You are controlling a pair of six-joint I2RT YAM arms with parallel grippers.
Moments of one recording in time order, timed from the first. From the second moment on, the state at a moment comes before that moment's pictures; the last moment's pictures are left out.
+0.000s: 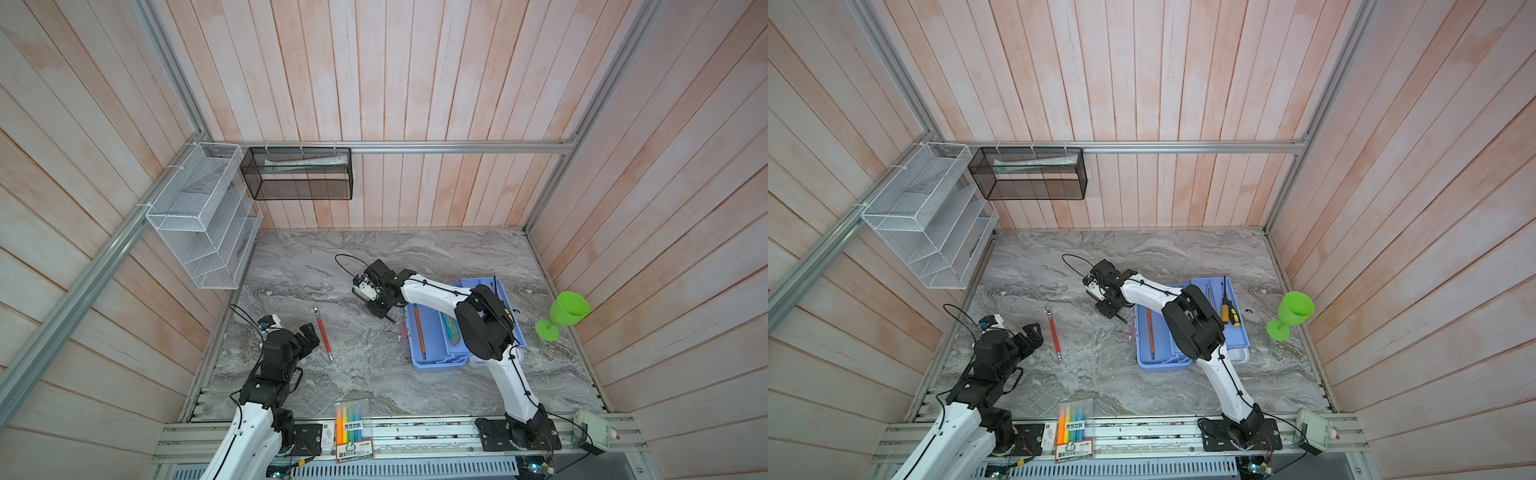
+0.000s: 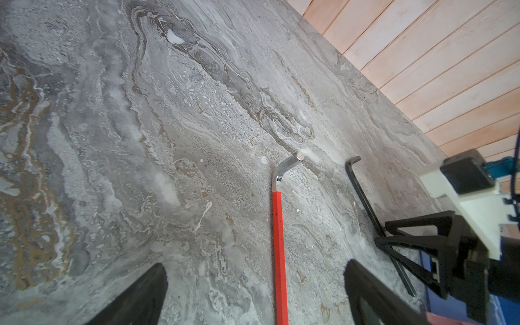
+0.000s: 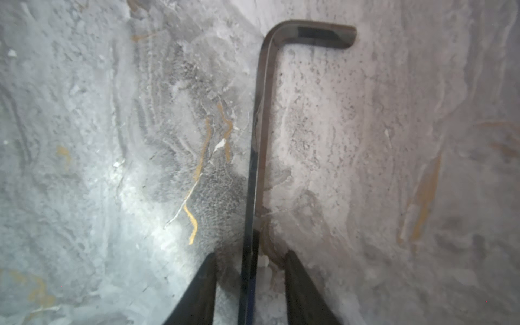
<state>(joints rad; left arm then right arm) -0.15 0.59 0.23 -0.24 -0.13 -0.67 0.82 2.27 1.77 -0.64 -0.05 -0.16</state>
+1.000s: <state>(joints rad) -0.15 0.59 0.23 -0.24 -0.13 -0.67 0.82 2.09 1.64 -0.64 -0.05 0.03</state>
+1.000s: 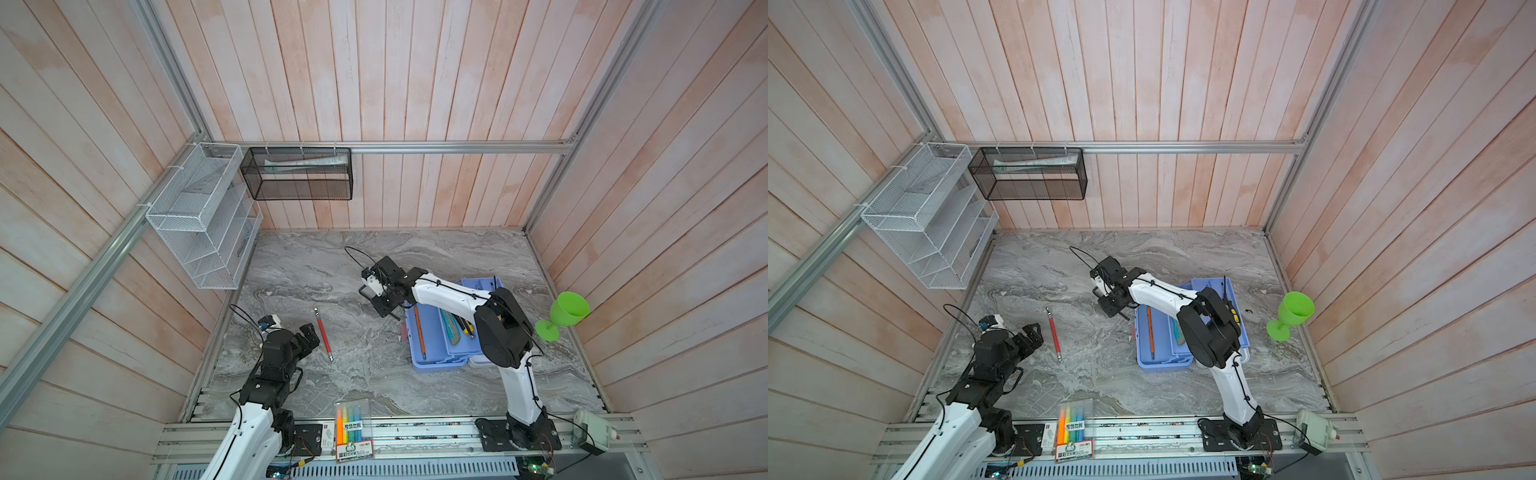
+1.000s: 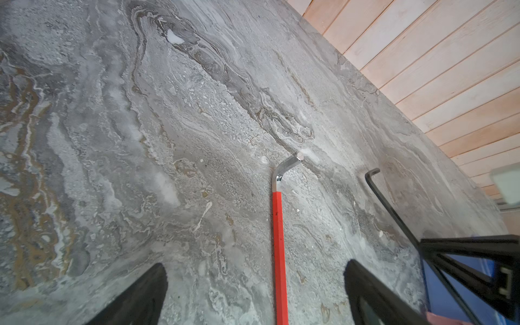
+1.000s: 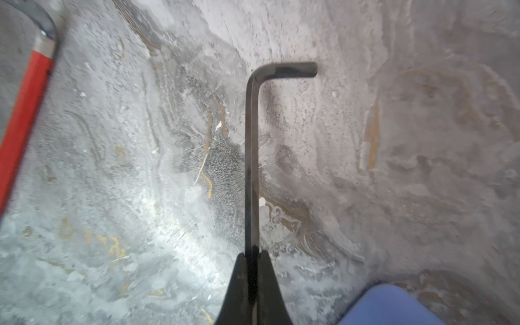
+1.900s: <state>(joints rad) -0.15 0.58 0.23 -0.24 -0.13 -0.67 0.89 2.17 1.66 -0.69 -0.05 0.00</state>
